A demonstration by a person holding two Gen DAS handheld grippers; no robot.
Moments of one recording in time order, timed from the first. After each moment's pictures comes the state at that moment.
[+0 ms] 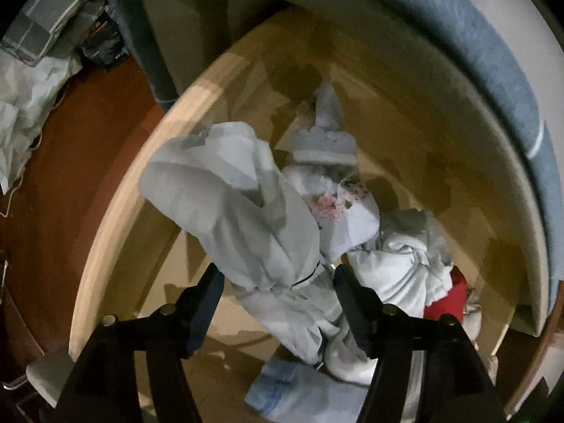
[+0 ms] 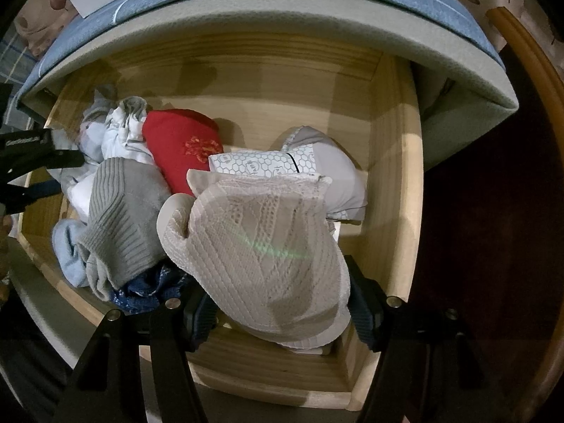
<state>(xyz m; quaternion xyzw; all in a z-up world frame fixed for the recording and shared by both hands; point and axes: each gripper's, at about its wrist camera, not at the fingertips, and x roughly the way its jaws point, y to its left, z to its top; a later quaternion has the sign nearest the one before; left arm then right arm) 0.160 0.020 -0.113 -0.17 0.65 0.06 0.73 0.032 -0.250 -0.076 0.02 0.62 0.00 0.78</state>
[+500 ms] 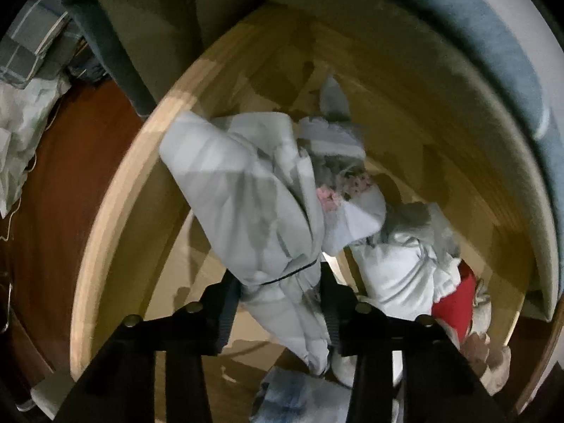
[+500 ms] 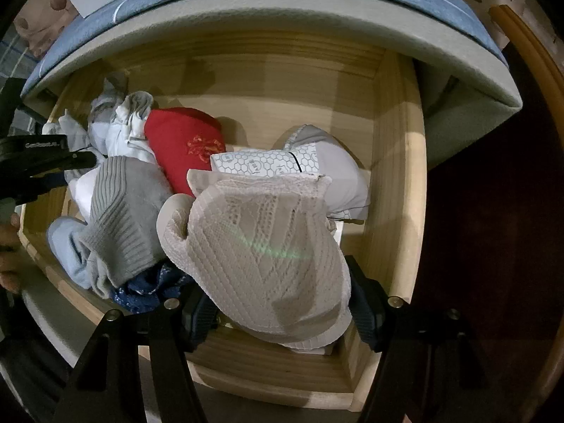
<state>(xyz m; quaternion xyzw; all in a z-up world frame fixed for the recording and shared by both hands) 0.159 0.023 -0.114 -0.15 0.65 0.03 0.75 0.034 -0.249 -0.077 0.02 0.62 0.00 0.78</state>
